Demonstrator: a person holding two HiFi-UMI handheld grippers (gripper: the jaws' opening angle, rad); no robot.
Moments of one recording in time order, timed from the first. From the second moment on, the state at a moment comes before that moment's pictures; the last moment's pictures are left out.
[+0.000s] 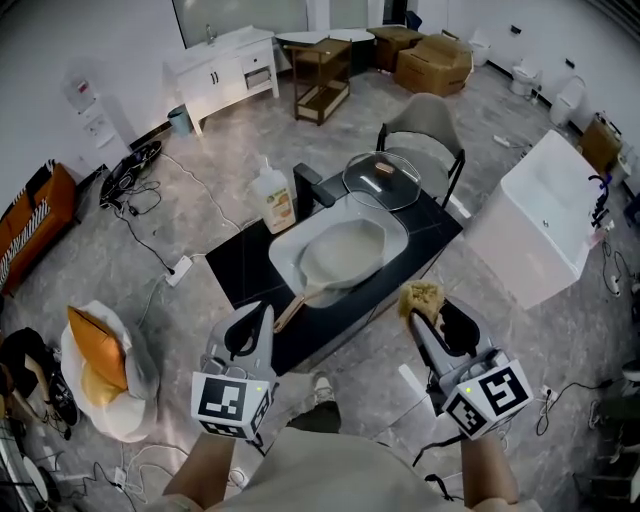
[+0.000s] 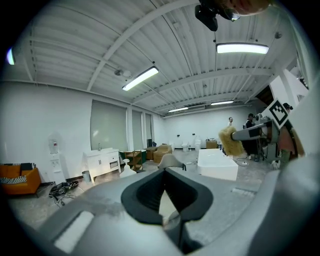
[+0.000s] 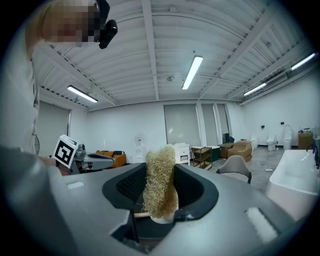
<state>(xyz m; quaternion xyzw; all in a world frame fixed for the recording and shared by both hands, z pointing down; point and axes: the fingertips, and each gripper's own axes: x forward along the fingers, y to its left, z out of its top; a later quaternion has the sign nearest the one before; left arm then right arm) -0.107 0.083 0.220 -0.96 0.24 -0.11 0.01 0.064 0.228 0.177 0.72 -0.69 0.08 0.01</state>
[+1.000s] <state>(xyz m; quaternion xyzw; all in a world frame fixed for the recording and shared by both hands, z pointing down) -0.049 -0.046 0.274 -0.94 0.28 -0.20 -0.02 0.144 0.047 0.243 0.66 -0.73 0.14 0.08</state>
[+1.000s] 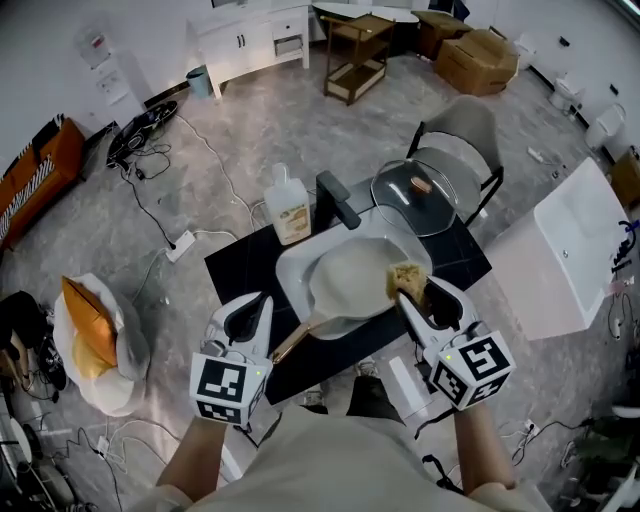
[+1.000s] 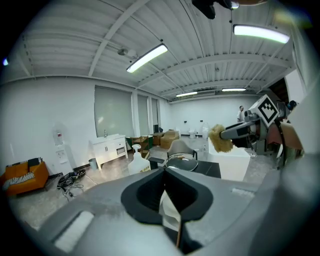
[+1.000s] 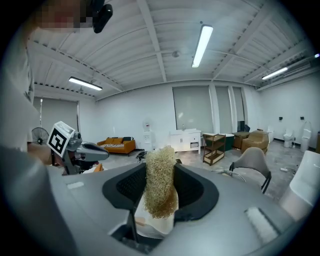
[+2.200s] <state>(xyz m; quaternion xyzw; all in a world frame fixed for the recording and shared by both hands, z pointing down) 0.015 -0.035 0.492 -0.85 0.25 -0.44 -0.15 0.127 -0.082 0.436 0.33 -0.89 0.21 0.25</state>
